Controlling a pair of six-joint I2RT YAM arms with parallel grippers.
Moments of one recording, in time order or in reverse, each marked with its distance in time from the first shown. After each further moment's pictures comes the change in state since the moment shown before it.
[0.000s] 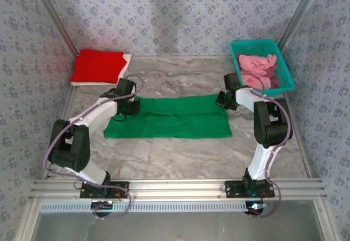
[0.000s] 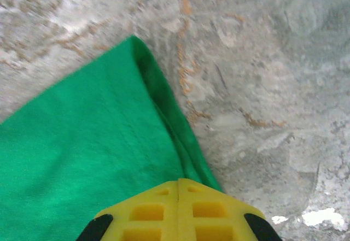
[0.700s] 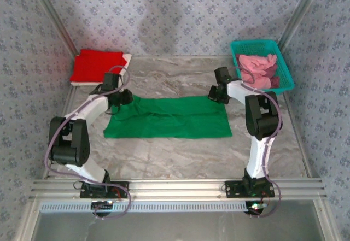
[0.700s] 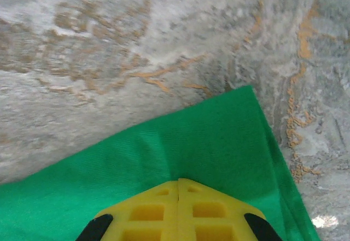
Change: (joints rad) left arm 0.145 0.076 0.032 0.188 0.161 -0.034; right arm 0.060 0.154 0.180 -0.061 0.003 0.038
